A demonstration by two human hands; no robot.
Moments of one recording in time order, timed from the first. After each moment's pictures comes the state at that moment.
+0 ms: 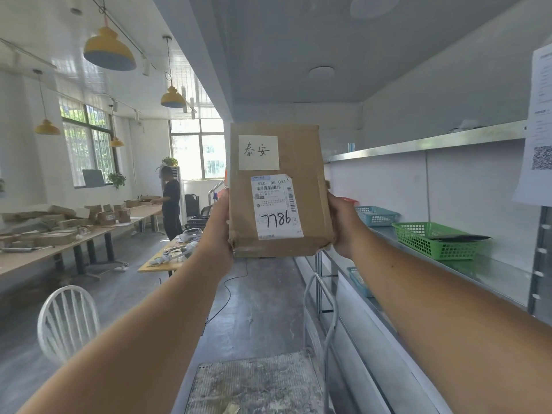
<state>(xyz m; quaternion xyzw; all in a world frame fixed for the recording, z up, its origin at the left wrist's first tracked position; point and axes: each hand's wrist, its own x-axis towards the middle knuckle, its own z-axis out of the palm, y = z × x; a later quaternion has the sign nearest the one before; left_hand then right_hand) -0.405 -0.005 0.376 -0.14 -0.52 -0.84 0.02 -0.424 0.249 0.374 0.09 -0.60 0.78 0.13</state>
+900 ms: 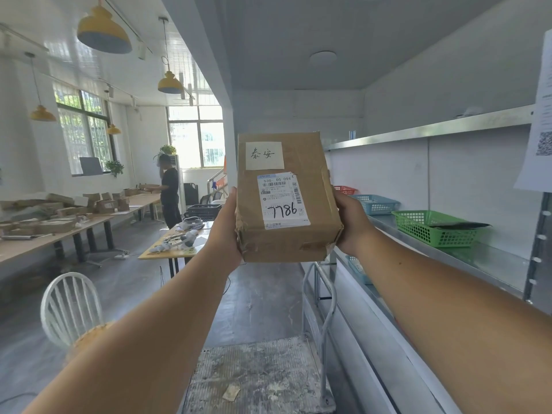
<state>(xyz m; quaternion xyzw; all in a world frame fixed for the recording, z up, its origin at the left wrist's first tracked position) -0.401 0.009 0.360 -0.12 -0.45 -0.88 -0.09 -0.418 0.256 0.350 0.07 -0.54 0.83 0.09</state>
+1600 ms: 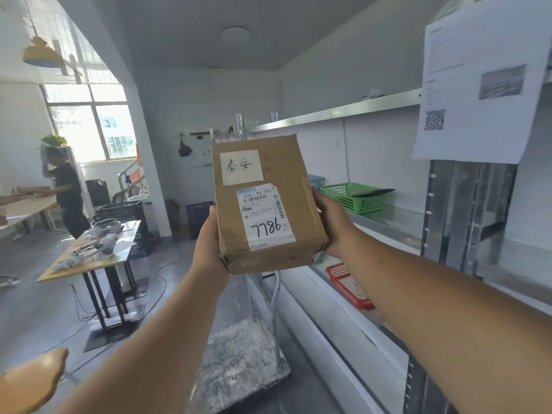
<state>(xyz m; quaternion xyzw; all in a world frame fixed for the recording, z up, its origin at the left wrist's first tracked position) -0.388 0.061 0.315 -0.13 -0.43 -0.87 -0.19 -0.363 0.306 0.307 -0.05 -0.54 0.83 0.15</state>
